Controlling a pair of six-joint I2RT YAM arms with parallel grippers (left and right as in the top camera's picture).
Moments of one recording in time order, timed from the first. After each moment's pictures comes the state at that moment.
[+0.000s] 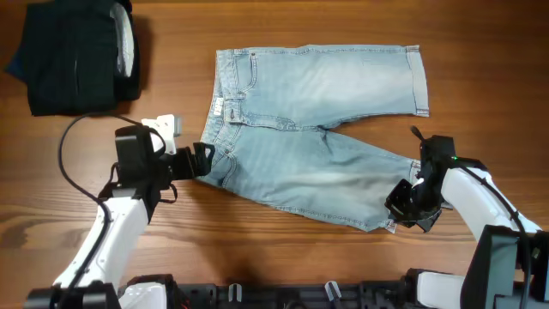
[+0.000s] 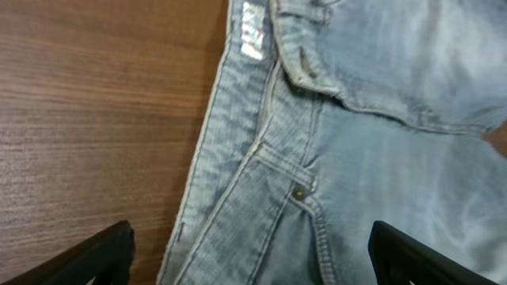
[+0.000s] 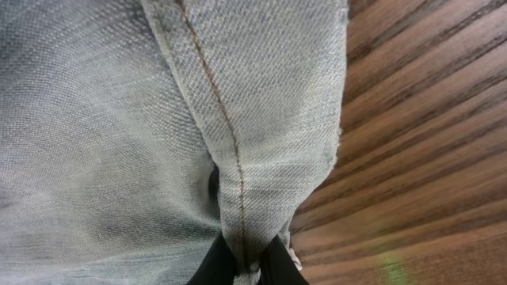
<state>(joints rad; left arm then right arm) 0.05 1.29 0.54 -0.15 0.40 -0.17 -0.14 1.49 0.65 -0.87 -0.17 0.57</state>
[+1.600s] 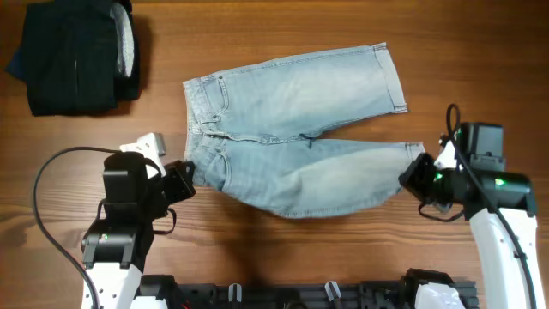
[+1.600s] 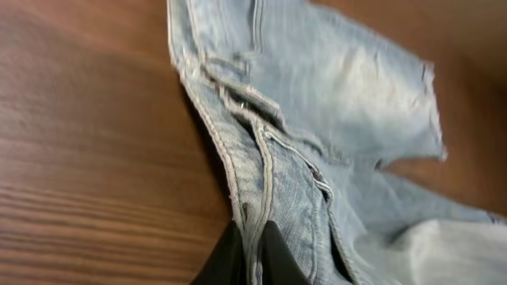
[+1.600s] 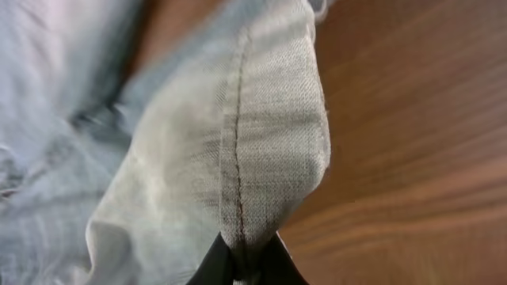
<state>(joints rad) -0.01 0.80 0.56 -0.53 0.29 -0.49 -0.13 1.07 0.90 -1.05 -0.28 0.50</state>
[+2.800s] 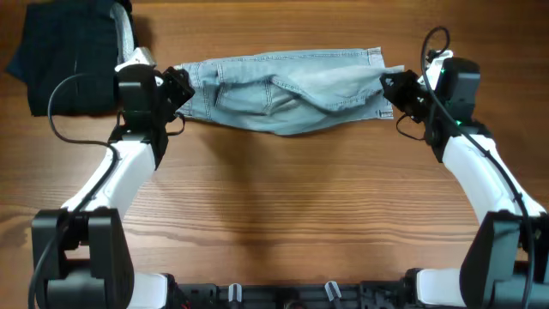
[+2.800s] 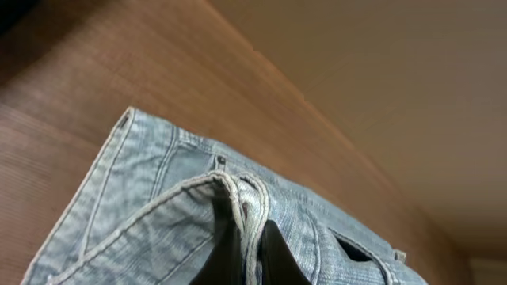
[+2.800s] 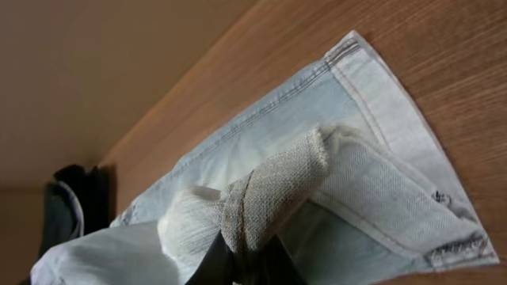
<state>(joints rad) -0.01 1.62 0.88 0.22 0.18 -0.75 -0.08 1.58 0.93 0.01 -0.43 0.66</state>
